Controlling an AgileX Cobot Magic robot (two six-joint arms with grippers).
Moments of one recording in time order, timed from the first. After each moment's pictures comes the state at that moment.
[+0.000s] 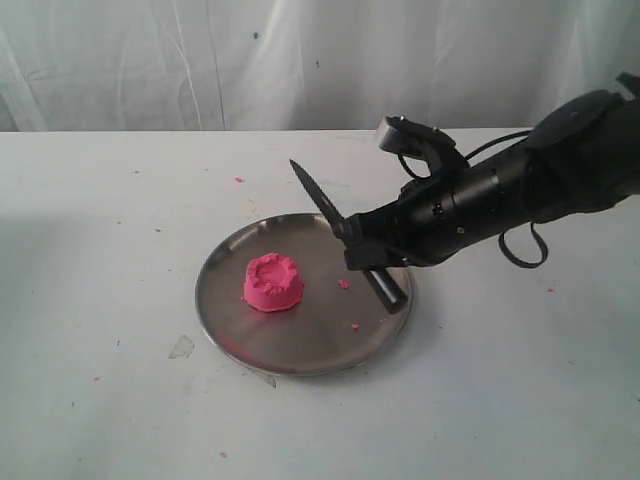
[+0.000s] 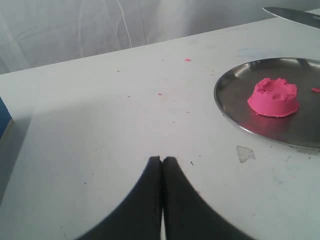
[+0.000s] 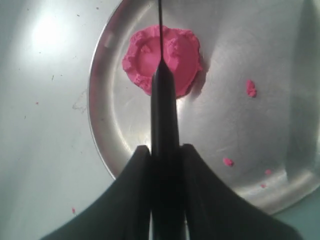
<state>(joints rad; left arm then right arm) -0.07 0.00 0.03 -0.24 0.27 0.33 0.32 1.73 -1.04 1.03 0.67 -0.86</state>
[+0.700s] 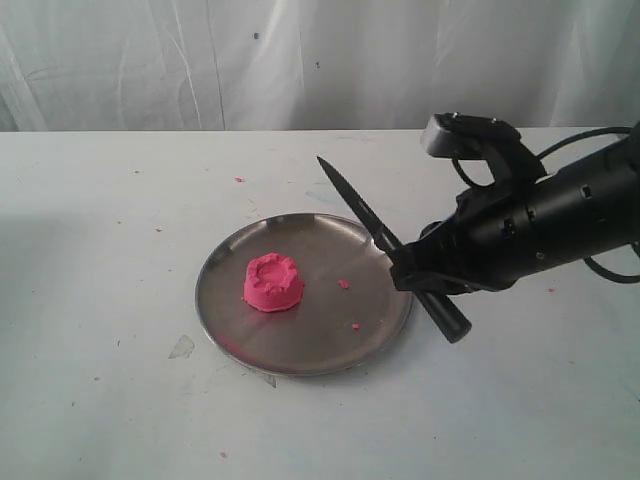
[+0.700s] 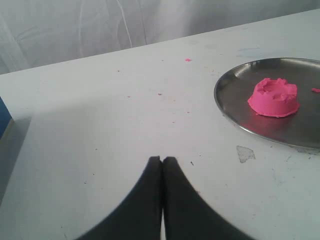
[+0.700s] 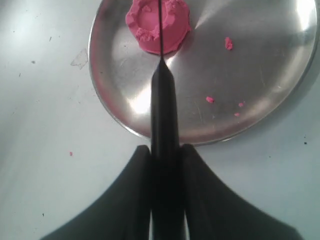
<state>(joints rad) -0.07 0.00 0.03 -0.24 0.27 0.33 0.32 1.40 -0.85 0.80 0.65 -0.70</state>
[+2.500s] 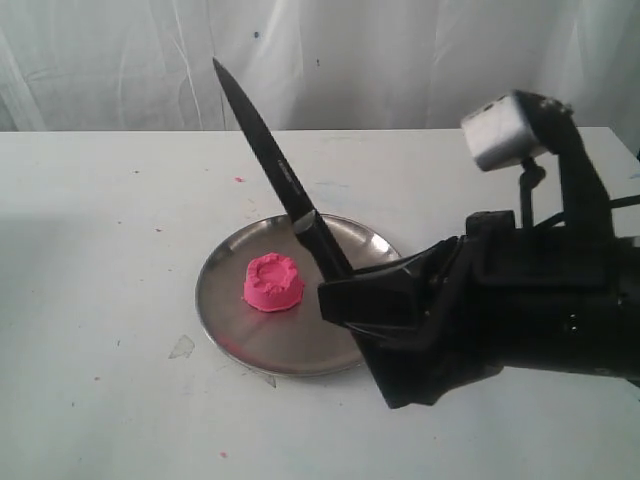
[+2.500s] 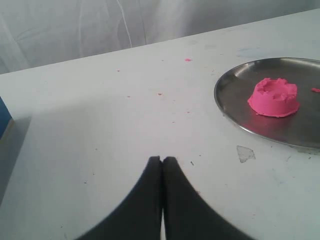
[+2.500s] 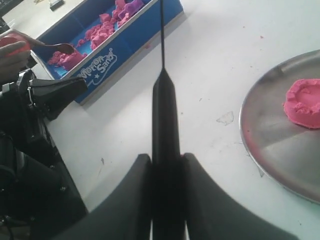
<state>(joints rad) -0.07 0.00 0.03 -0.24 0.27 0.33 0.66 0.97 -0.62 1.22 0.47 -0.95</state>
